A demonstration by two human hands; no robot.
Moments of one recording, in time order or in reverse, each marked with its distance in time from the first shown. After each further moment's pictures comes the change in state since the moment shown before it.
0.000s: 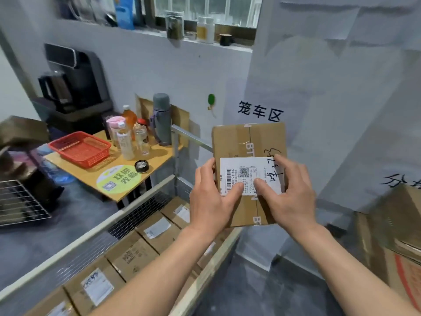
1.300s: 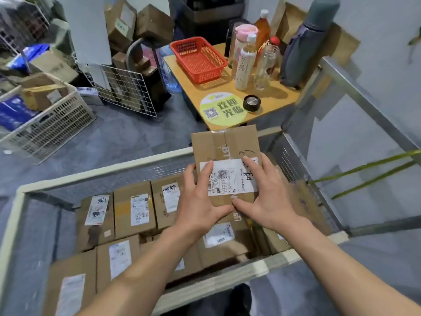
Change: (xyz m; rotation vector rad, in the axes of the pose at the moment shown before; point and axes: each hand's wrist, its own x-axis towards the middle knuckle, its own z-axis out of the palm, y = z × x) left_hand -0.060 -0.250 -0.116 0.389 0.051 -0.592; right_hand -0.069 -0.032 0.318 0.156 -0.939 -0.391
